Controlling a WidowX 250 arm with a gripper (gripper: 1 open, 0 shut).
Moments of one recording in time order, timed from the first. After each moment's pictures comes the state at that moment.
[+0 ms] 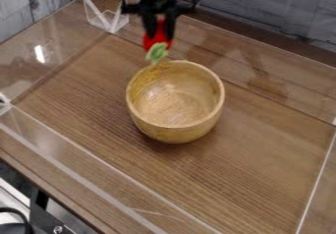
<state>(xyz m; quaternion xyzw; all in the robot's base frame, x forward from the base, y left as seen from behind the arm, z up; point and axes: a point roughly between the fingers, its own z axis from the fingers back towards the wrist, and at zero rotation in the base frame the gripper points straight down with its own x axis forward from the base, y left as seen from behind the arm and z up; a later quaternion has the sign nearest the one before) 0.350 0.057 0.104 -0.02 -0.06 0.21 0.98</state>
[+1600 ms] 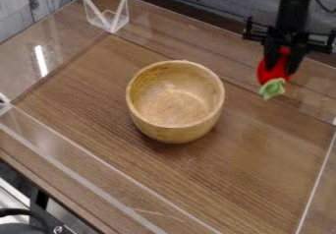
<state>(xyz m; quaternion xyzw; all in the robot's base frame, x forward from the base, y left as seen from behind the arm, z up) 0.367 -0.089 0.088 -0.03 -0.07 0.09 0.99</state>
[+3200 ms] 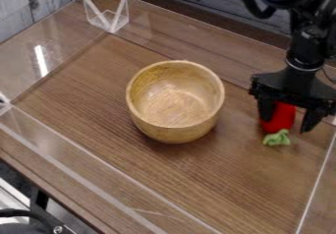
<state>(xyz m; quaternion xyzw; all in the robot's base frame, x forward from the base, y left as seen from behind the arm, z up) 0.332 -0.124 0.041 -0.03 -0.08 0.08 0.99</state>
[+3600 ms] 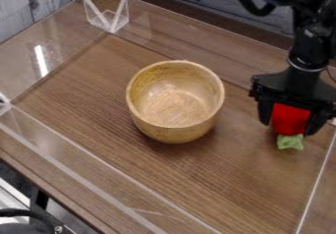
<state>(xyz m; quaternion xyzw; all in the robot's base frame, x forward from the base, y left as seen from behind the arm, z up) 0.322 -0.124 0.062 -0.03 -0.10 0.09 0.99</state>
